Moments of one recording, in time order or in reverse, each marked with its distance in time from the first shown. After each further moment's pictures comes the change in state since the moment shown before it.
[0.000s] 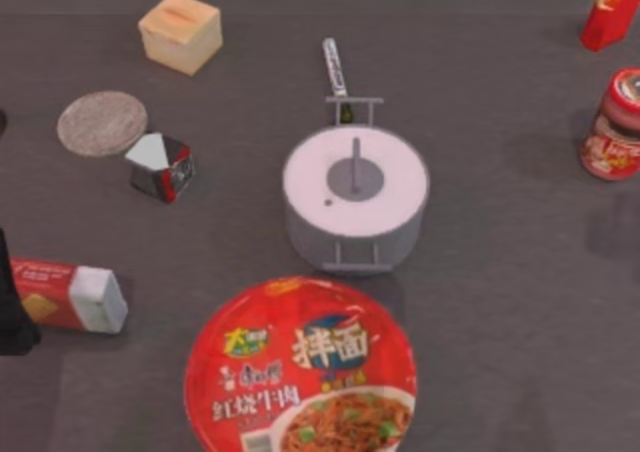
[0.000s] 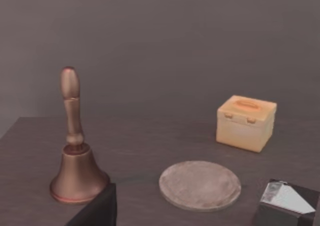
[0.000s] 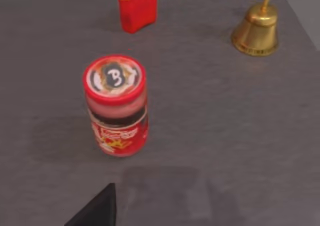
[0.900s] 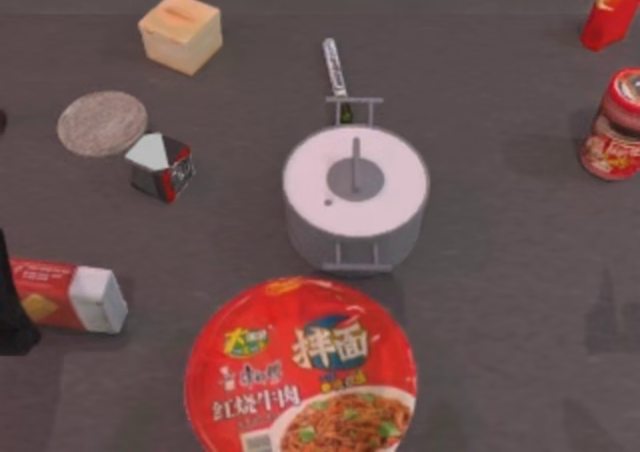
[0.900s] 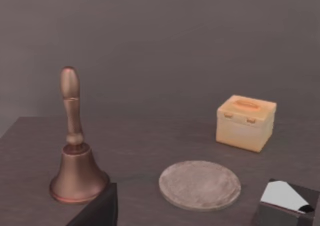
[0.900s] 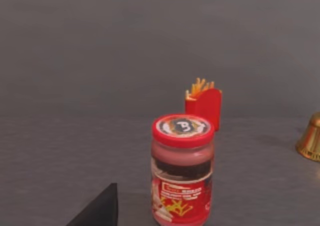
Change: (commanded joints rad) left arm 0.000 0.000 0.000 0.000 0.000 0.000; right arm 0.096 -0.772 -0.849 0.602 -0.064 -0.032
